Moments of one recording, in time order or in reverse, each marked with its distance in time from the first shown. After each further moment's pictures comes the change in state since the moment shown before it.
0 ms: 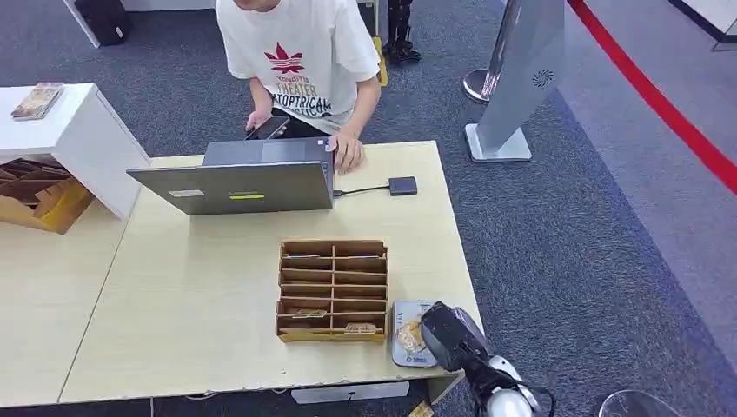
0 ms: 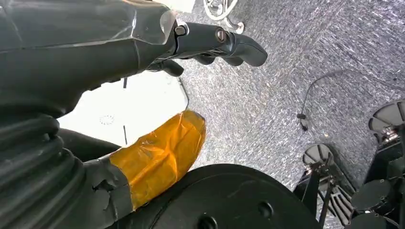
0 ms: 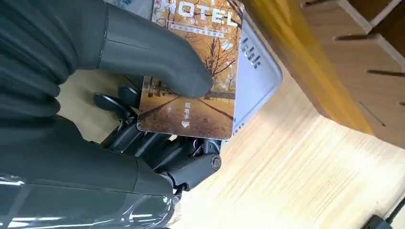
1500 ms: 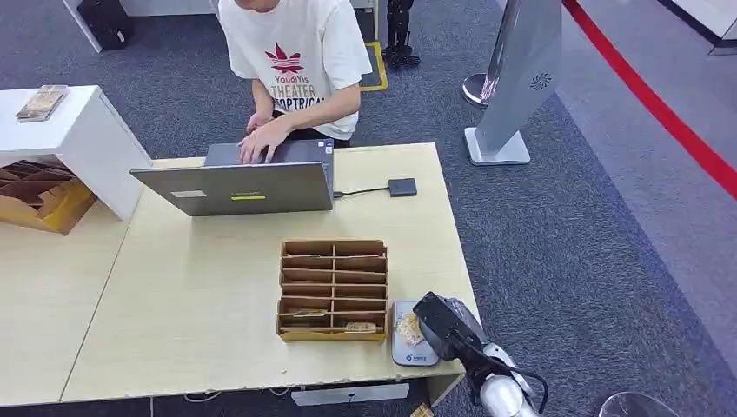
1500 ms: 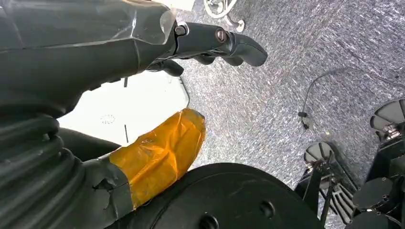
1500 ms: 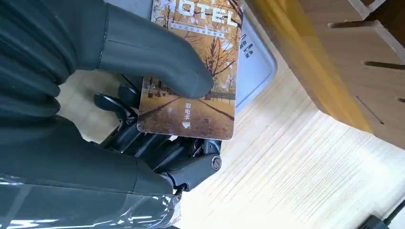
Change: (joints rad) left arm 0.000 0.000 0.002 0.000 0.000 -0.002 0.012; right arm -0.053 0.025 -0.024 0.069 0.073 0.057 0.018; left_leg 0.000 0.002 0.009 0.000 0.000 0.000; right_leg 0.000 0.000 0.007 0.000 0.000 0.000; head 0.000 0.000
